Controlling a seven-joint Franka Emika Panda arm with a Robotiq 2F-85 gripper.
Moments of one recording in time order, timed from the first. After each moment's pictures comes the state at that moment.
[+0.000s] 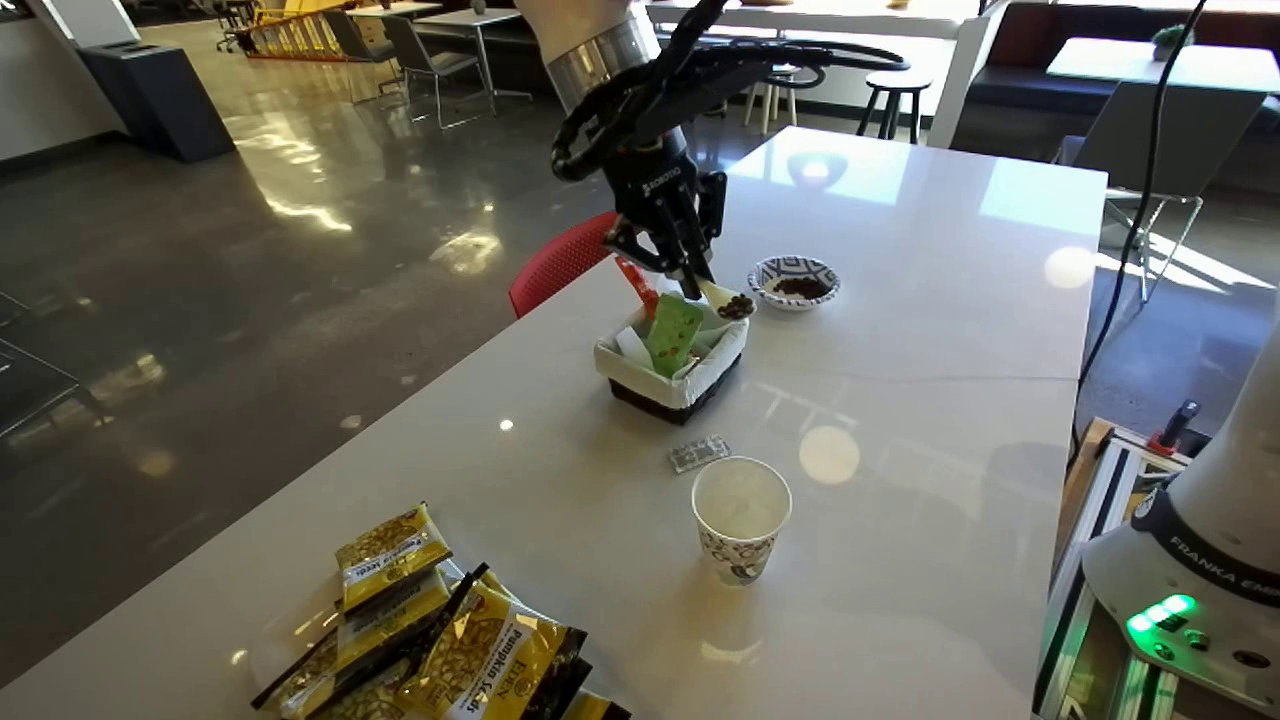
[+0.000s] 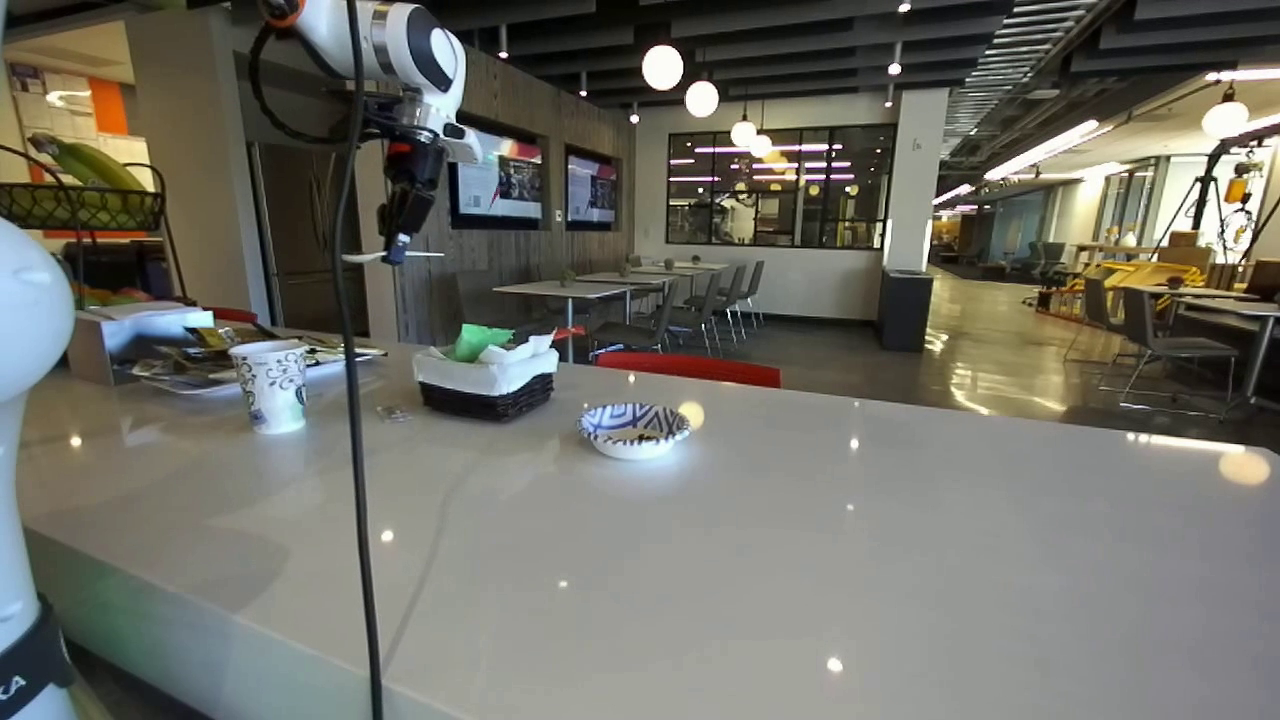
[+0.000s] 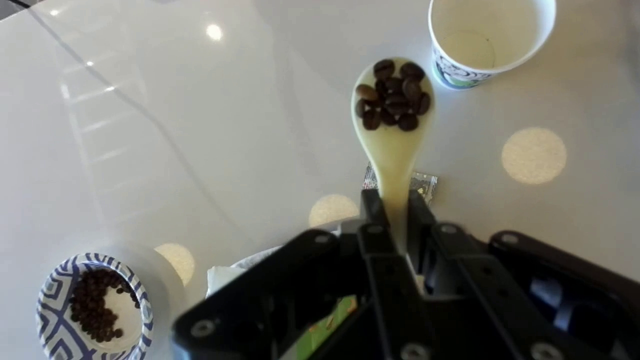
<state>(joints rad) 0.31 0.24 0.16 -1.55 0.00 1.39 0.67</state>
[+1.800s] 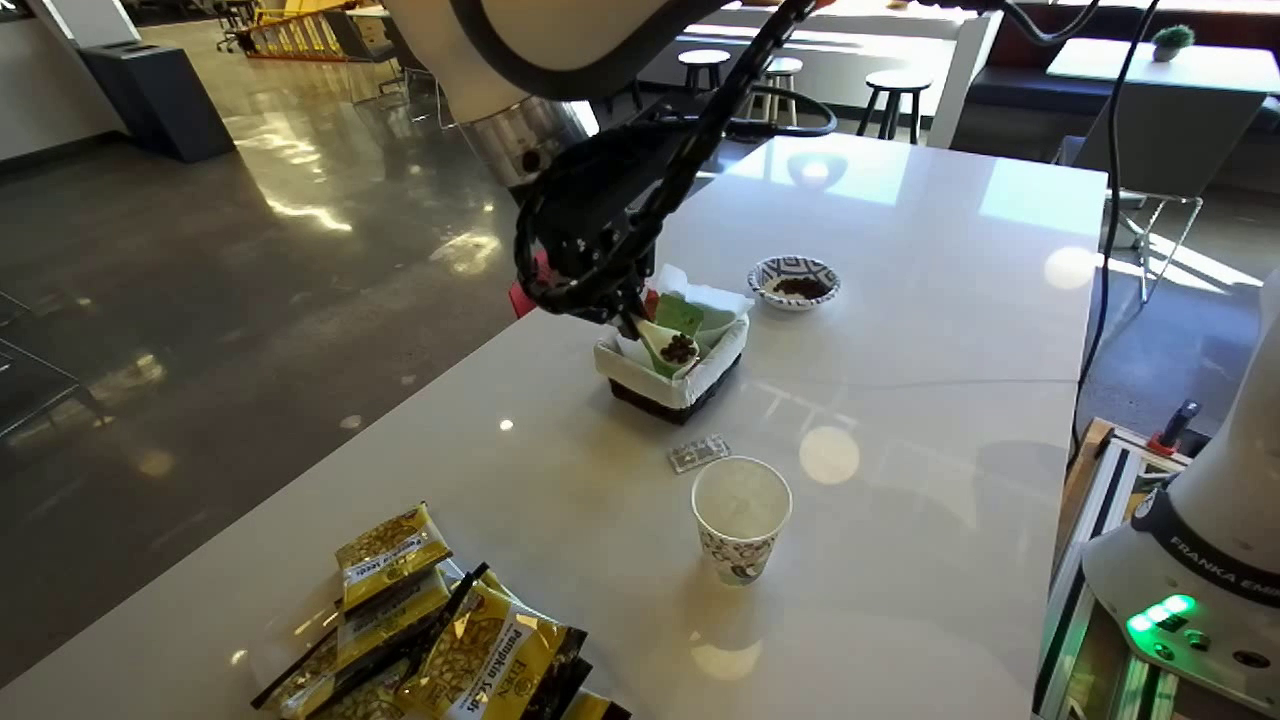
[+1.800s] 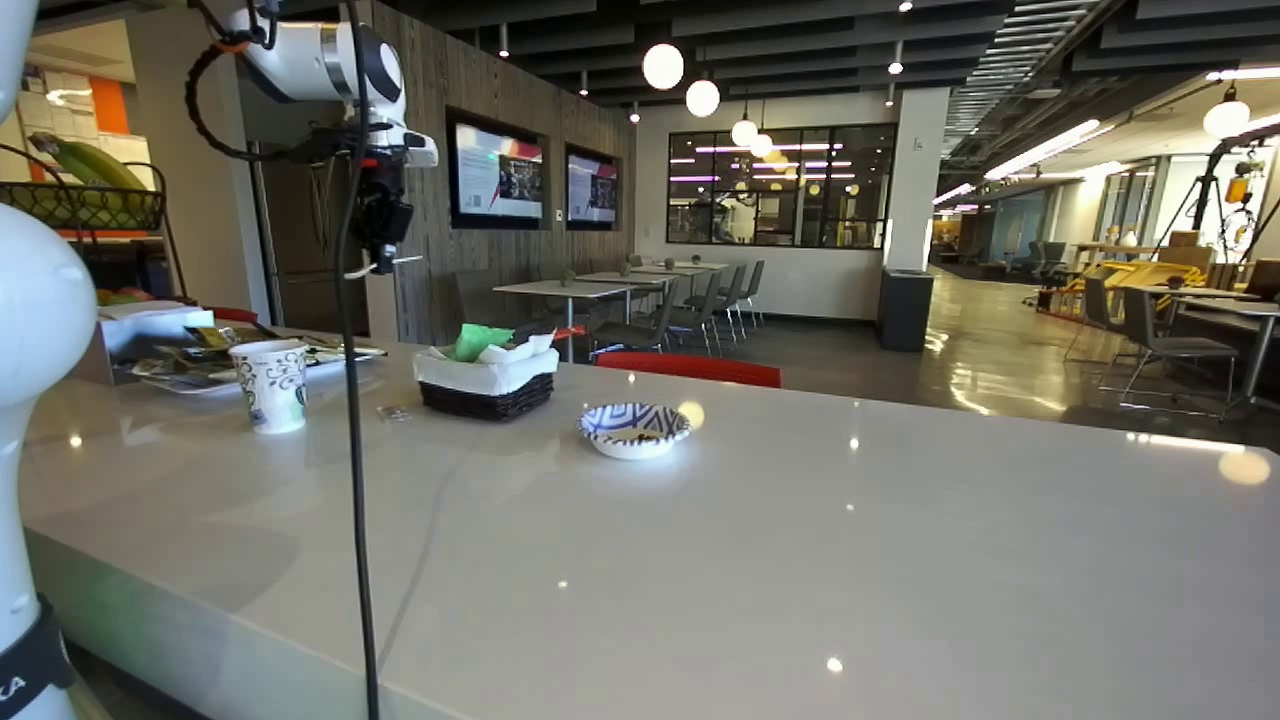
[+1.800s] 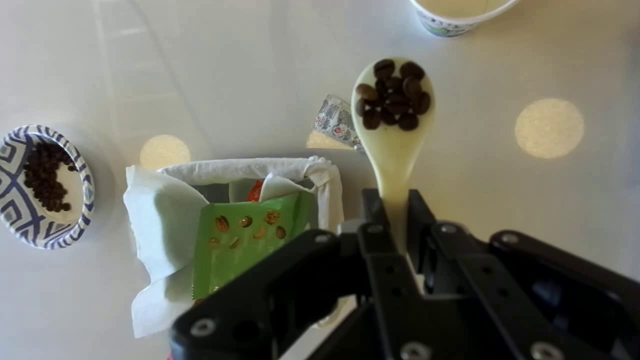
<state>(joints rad) 0.43 0.33 0.22 -1.47 -0.18 1.49 0.62</state>
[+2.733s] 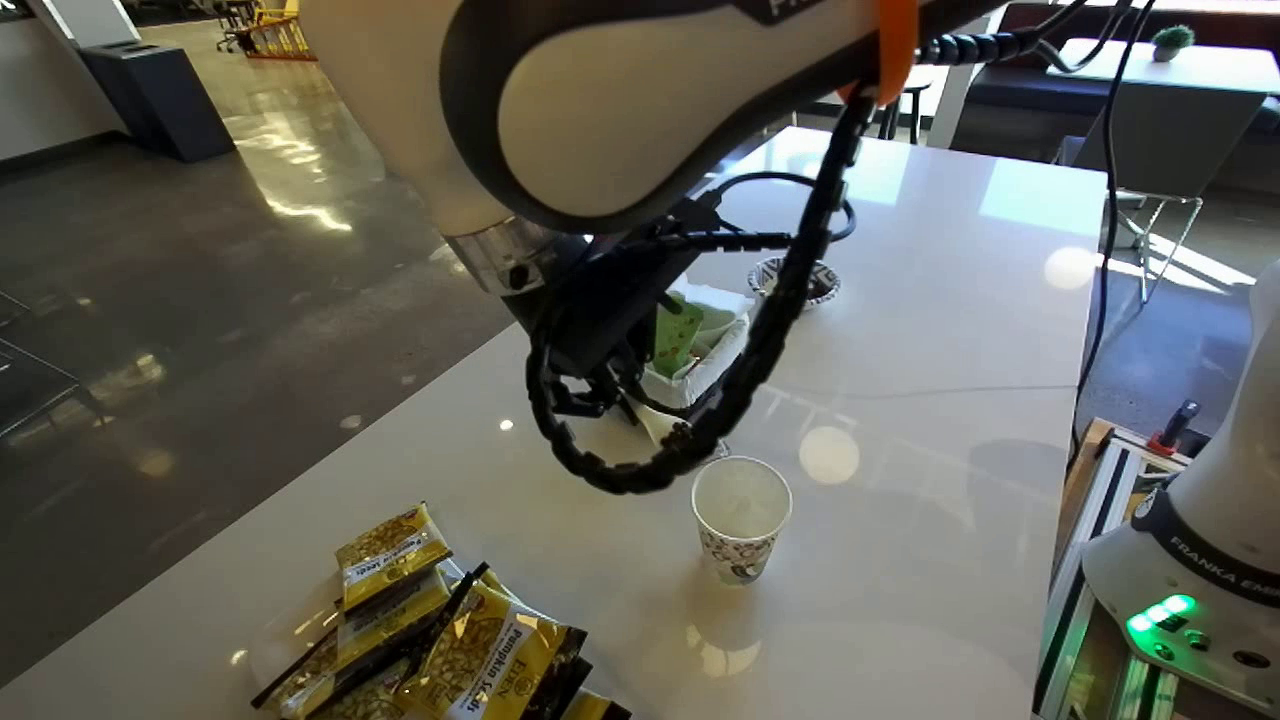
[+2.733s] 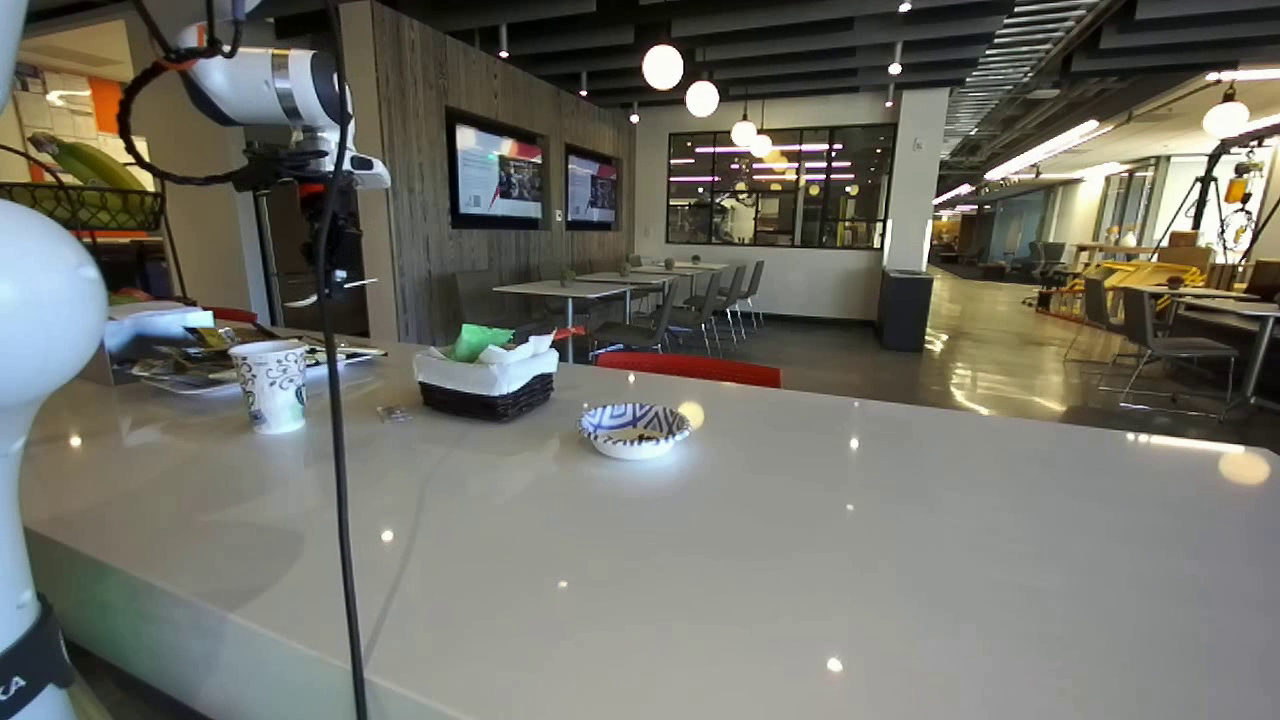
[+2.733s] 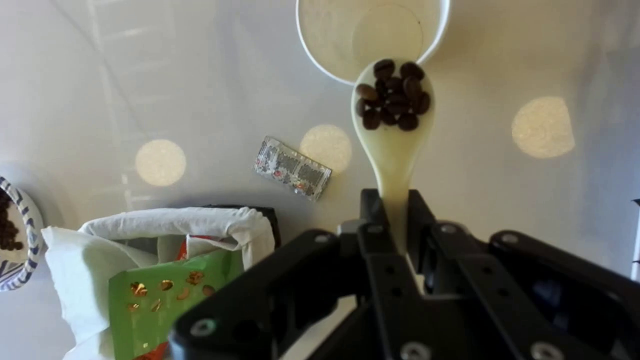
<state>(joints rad) 0.51 0.31 0.25 -1.60 -0.18 1.60 0.78</state>
